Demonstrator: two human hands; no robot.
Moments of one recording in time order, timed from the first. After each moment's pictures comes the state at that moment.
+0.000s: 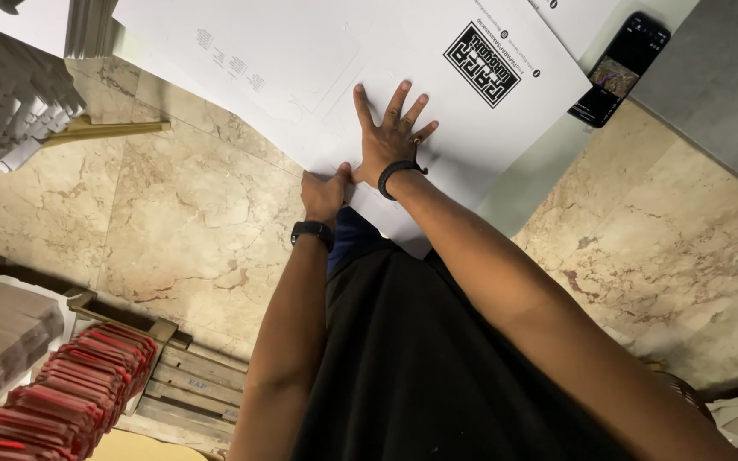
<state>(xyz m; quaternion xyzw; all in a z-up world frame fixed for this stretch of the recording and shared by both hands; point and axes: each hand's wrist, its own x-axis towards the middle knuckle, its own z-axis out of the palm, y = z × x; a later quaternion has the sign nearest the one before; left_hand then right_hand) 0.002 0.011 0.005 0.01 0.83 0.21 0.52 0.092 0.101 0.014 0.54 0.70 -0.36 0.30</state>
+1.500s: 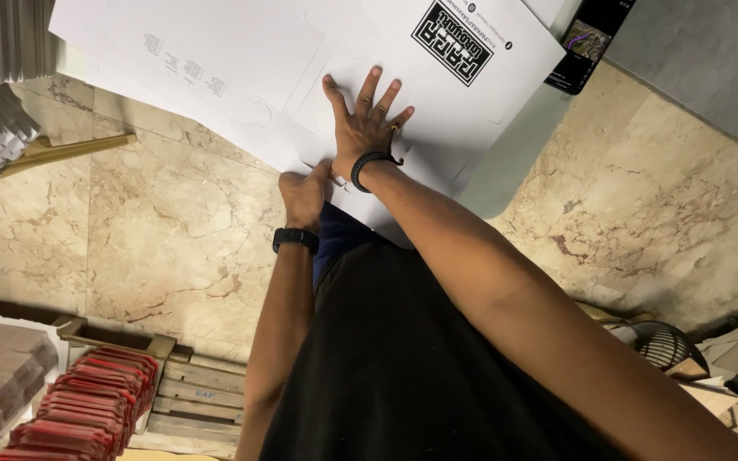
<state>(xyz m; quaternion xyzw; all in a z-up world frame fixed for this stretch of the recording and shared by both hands) -0.002 0.003 -0.004 0.06 0.76 0.33 0.55 0.082 0.105 0.013 0.58 0.67 -0.36 0.31</state>
